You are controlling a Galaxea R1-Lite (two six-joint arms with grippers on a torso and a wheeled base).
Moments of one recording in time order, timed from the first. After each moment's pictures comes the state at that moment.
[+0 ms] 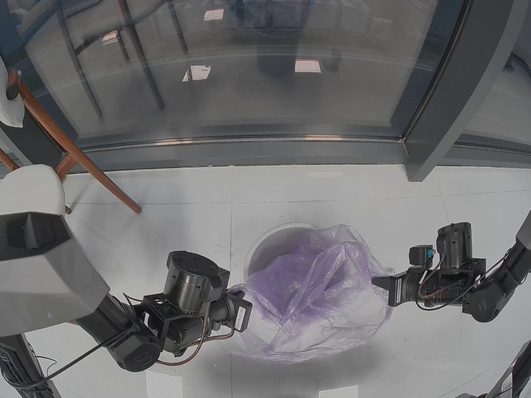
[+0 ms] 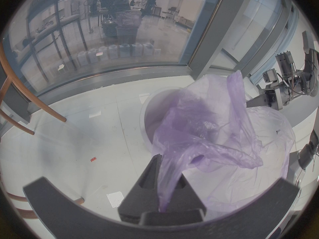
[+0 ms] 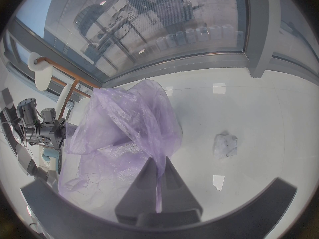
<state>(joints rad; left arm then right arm) -0.69 2.04 -0.56 -0.90 0.18 -0.13 0.34 1.94 -0.40 -0.91 0.23 0.18</state>
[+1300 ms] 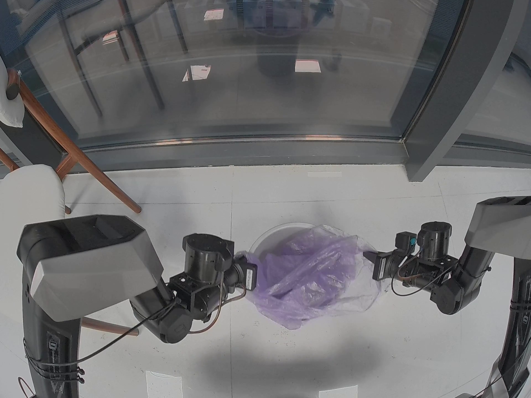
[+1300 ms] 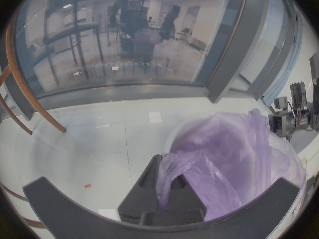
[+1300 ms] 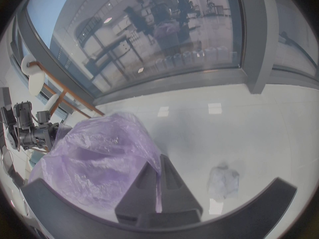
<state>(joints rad) -0.56 2.31 -0.86 -1.13 0.20 -0.12 0.25 2.27 -0.64 -1.24 0.23 0.17</state>
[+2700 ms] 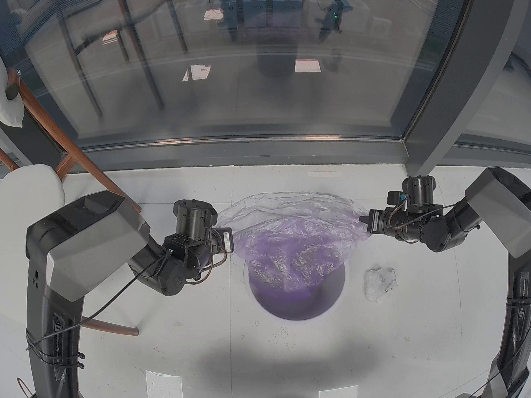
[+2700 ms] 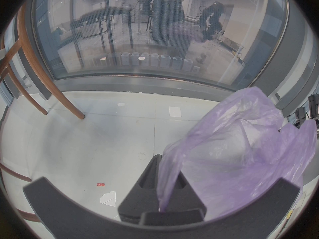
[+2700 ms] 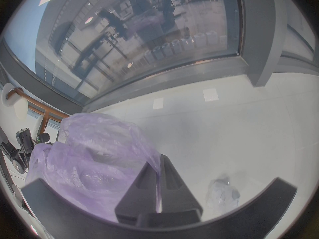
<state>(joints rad) -0.41 2.40 -1.16 -0.80 0.25 -0.26 0.18 2.35 -1.24 -0.55 0.27 0.24</state>
